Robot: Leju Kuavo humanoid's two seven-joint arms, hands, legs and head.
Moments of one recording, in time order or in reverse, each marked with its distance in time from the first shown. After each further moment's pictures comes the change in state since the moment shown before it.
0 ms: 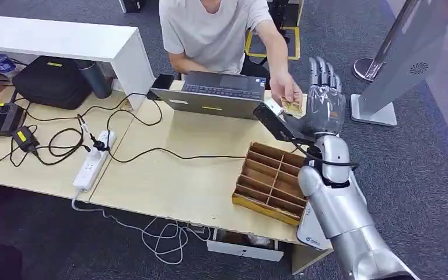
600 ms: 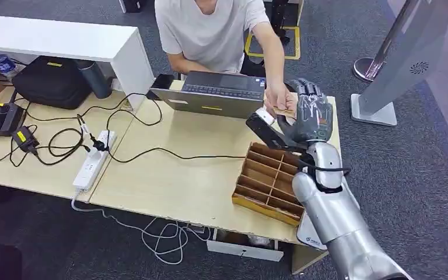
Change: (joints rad) left arm 0.000 0.000 0.000 0.006 0.018 0.002 -0.106; right arm 0.020 0.000 0.032 0.008 -0.044 -0.003 -0.024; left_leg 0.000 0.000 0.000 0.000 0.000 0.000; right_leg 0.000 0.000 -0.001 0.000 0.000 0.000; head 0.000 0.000
